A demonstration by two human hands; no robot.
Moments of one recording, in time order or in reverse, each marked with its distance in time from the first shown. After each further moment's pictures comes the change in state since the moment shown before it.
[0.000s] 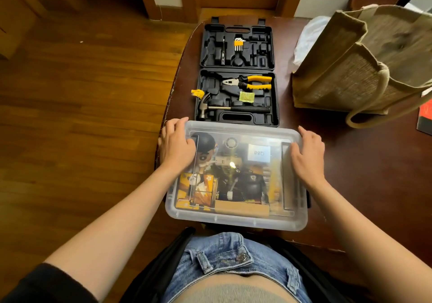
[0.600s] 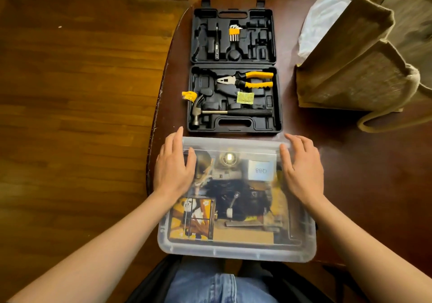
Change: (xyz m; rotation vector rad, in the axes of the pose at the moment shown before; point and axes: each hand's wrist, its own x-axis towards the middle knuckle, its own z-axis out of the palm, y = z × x) left_hand 0.010 -0.007 0.021 0.026 -0.043 0.150; right_hand 0.019 -0.012 0.023 -0.096 0.037 -0.090
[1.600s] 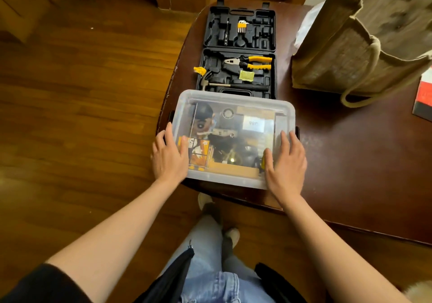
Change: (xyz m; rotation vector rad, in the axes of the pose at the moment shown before) left_hand -0.128 -0.001 0.002 0.022 0.116 -0.315; right_hand -0.132 0.008 -0.009 -0.109 0.042 -0.030
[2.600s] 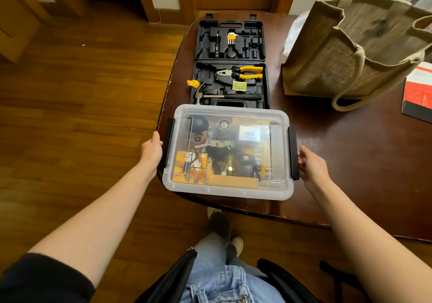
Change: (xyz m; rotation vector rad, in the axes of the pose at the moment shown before) left_hand 0.073 -0.006 -0.022 -0.625 -0.233 -0.543; right_hand 0.054 0.046 -0.022 1.082 -0.158 0.843
